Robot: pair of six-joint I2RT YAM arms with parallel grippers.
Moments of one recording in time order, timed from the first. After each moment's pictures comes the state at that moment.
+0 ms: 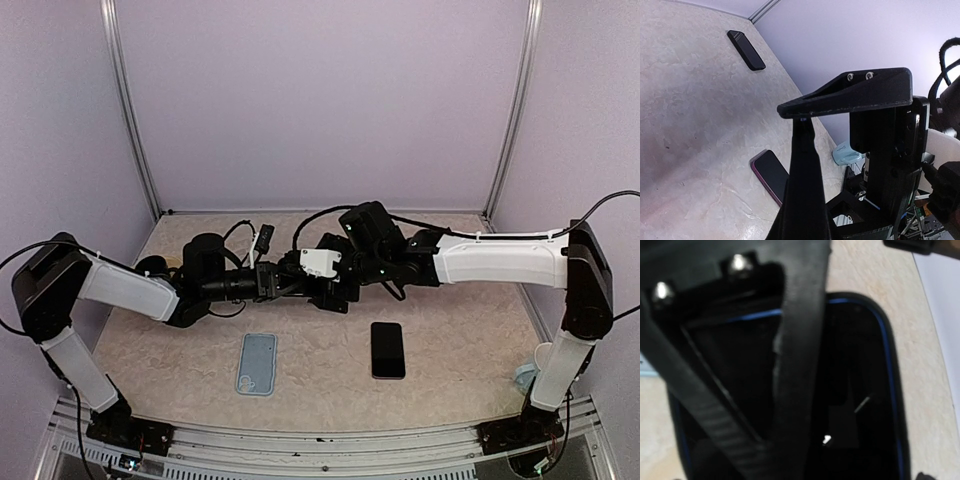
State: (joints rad) left arm -0.67 1.66 0.71 0.78 0.60 -0.78; right arm 0.95 1.77 1.33 -0.19 -0.05 -0.73
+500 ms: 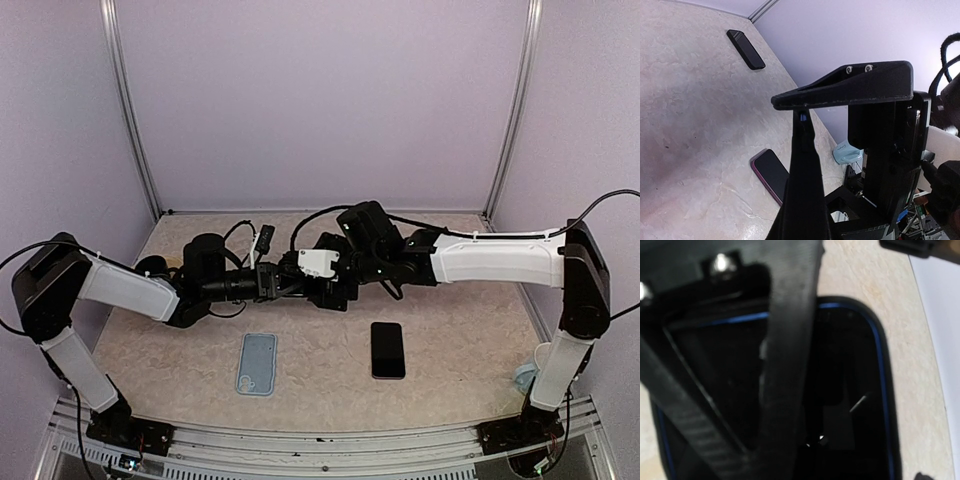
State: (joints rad) left arm -0.68 1.66 0.71 0.78 0.60 -0.77; right arm 0.95 1.78 1.35 -0.19 -0.02 -0.76
